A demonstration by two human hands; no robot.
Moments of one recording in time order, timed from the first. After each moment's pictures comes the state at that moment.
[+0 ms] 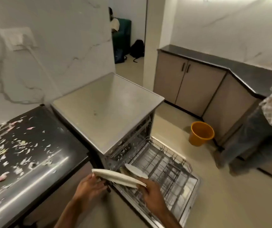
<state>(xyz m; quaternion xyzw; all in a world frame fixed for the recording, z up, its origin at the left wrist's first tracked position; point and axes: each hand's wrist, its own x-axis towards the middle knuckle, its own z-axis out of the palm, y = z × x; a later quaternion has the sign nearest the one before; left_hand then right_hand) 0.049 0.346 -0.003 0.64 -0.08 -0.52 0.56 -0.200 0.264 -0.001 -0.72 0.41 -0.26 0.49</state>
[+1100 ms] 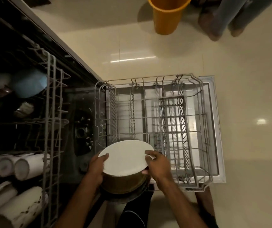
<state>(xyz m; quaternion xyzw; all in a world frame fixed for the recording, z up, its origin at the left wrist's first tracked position) 0.061 -0.014 -0.452 0.79 -0.11 -0.58 0.15 -0.148 0.053 -0.415 -0.03 0.73 -0.26 0.63</state>
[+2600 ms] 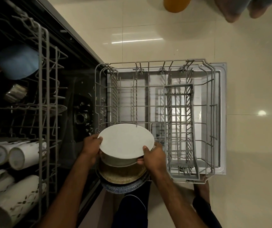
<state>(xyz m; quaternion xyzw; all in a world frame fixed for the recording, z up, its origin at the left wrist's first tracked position) 0.059 -0.051 -0.444 0.82 -0.24 -0.51 0.05 -0.124 0.042 -0.430 -0.01 0.76 -0.23 0.61</state>
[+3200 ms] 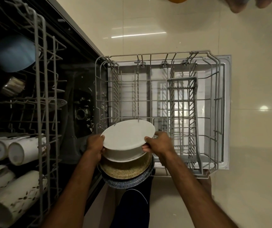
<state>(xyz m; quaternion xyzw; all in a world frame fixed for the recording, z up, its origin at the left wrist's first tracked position) 0.061 -0.041 -0.463 0.85 -0.17 -0.49 0.04 -0.148 0.019 -0.437 -0.01 0.72 -0.22 0.66</state>
